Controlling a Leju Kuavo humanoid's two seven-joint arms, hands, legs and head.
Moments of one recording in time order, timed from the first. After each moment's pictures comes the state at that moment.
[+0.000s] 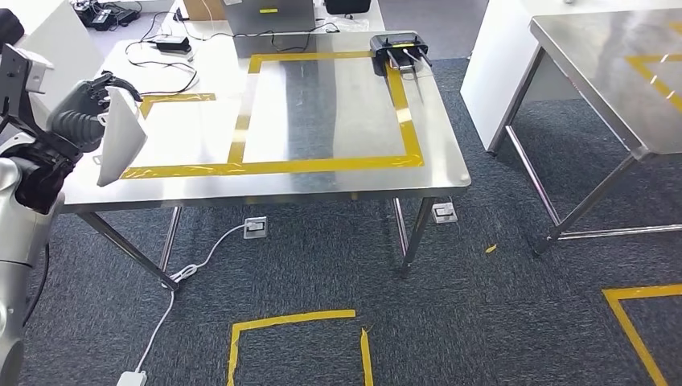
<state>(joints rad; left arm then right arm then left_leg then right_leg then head) -0.75 0.50 -0.08 -1.06 0.47 -0.39 -0.17 -0.05 0.11 -0.60 -0.21 0.40 0.16 0.29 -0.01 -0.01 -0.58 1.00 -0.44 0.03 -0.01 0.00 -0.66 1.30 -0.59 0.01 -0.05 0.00</state>
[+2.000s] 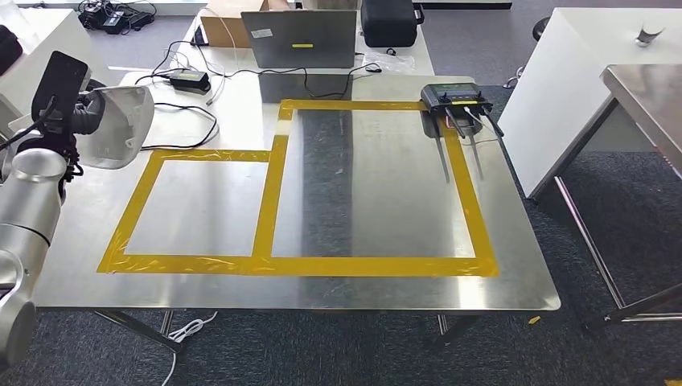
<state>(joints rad) -0.98 0.41 -0.18 -0.58 -0.14 0.20 -0.31 -0.05 0.10 -0.60 -0.21 0.45 0.17 0.30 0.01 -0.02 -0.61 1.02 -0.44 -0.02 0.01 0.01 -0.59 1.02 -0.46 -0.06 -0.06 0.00</state>
